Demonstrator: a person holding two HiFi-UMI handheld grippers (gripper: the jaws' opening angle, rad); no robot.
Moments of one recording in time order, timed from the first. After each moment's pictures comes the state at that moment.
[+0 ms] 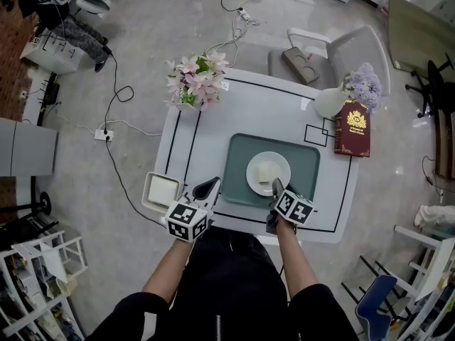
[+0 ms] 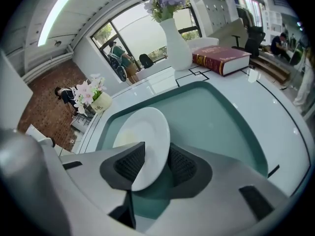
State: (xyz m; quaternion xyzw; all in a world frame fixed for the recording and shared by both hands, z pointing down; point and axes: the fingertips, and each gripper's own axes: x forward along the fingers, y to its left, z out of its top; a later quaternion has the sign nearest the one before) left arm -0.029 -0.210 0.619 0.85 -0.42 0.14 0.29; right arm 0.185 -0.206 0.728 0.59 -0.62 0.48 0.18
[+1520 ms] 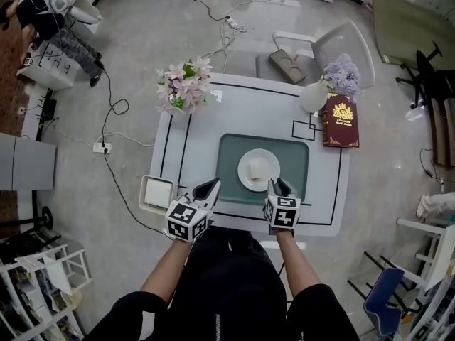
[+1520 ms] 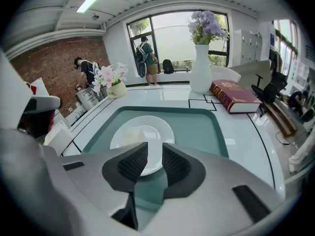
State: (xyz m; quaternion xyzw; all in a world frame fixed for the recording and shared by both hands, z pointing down) left arm 0.001 -0.198 0.599 0.87 -0.39 0.14 0.27; right arm 0.185 -0.195 0.692 0.57 -0.69 0.32 0.29
